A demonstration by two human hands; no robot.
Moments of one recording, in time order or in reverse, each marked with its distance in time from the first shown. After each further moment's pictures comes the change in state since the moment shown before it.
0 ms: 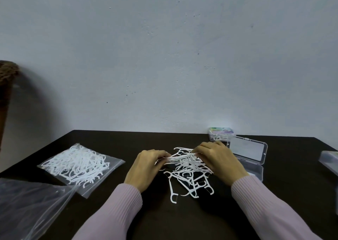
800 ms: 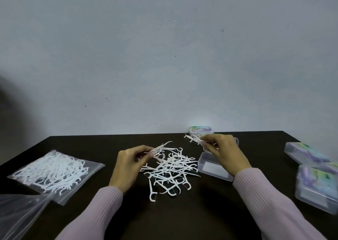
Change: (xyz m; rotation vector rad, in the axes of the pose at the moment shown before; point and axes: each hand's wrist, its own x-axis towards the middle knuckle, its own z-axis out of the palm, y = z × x) left_hand -0.001 0.020 -0.001 -0.352 0.137 -0.088; right_hand -0.026 0.029 -0.050 0.338 0.021 0.512
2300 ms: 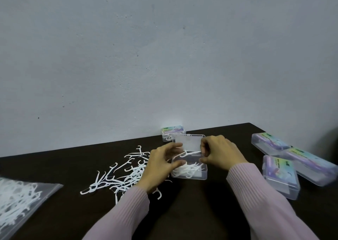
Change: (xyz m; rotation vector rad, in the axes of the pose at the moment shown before) left_hand 0.035 0.051 0.127 -0.332 -0.377 0.000; right_hand -0.007 0.041 -0.042 -0.290 -0.264 0.249
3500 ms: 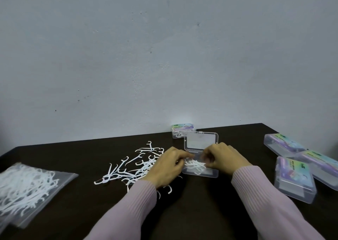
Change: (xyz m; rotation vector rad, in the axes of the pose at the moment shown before) left_hand -0.004 -0.017 -0.007 0.490 -0.168 0.094; right_hand -0.001 -0.010 0.016 -0.081 -0.191 -0.050
